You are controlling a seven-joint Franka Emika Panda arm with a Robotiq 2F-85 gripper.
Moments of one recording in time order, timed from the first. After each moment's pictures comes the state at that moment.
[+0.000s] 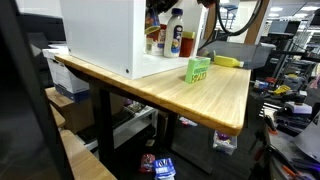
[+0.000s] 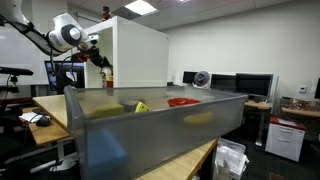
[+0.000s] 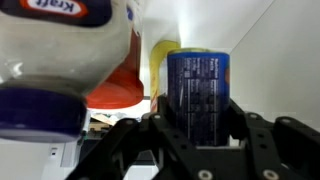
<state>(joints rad) -0.55 -0.21 0.86 -2.29 -0.25 2.93 0.54</state>
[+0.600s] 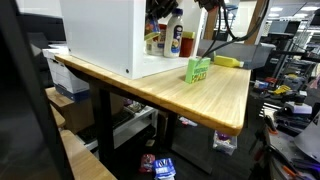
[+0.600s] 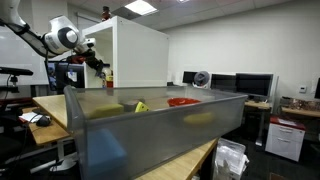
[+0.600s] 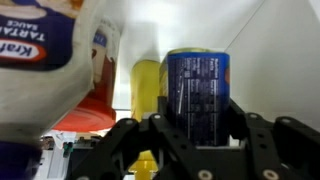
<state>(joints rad) -0.49 -0.21 0.85 -2.32 -0.23 2.93 0.53</state>
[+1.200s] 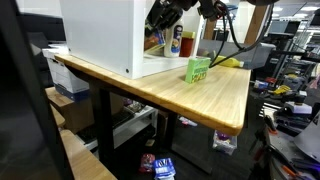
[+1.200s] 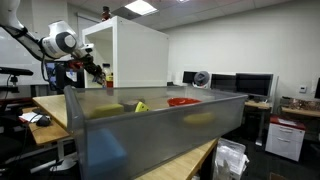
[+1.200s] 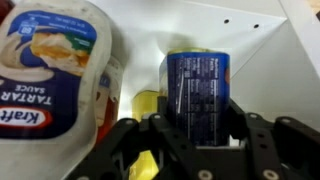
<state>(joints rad) -0.47 -0.20 0.84 -2.38 -0.23 2.93 0.53</state>
